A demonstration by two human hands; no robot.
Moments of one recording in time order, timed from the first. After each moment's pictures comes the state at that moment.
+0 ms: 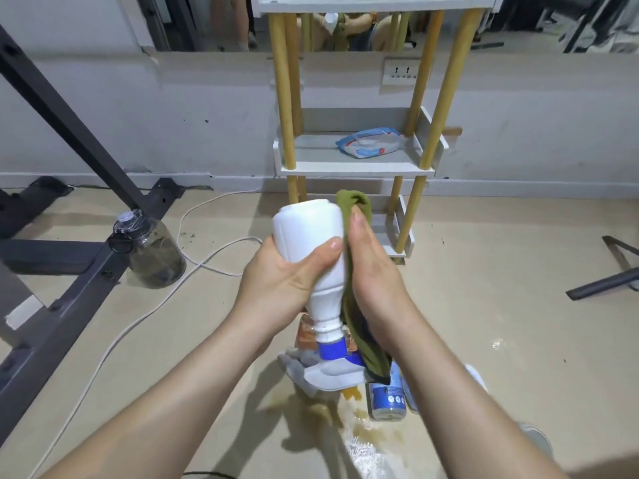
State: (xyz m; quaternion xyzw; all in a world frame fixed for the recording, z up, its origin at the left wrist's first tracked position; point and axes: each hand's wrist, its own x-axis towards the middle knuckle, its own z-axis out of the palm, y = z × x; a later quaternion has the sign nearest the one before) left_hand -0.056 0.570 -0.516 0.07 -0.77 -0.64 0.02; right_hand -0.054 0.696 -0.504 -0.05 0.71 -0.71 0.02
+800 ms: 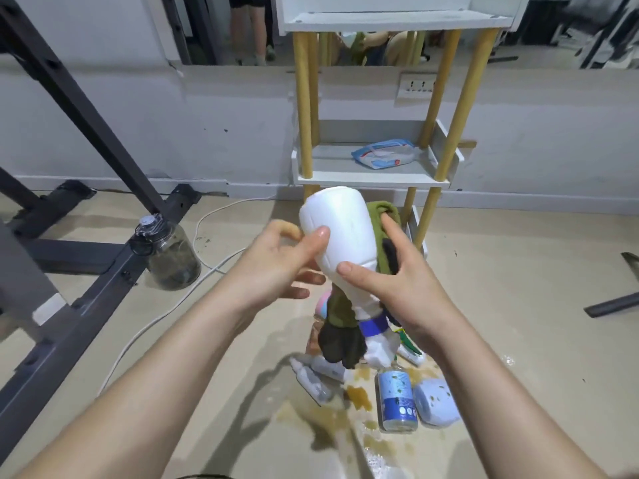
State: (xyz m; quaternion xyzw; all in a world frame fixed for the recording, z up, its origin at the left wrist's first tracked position) left_hand -0.051 0.541 -0.475 0.05 -0.78 -0.62 -0.07; right_hand -0.058 0.714 -0.501 -0.06 0.74 -0.67 0.06
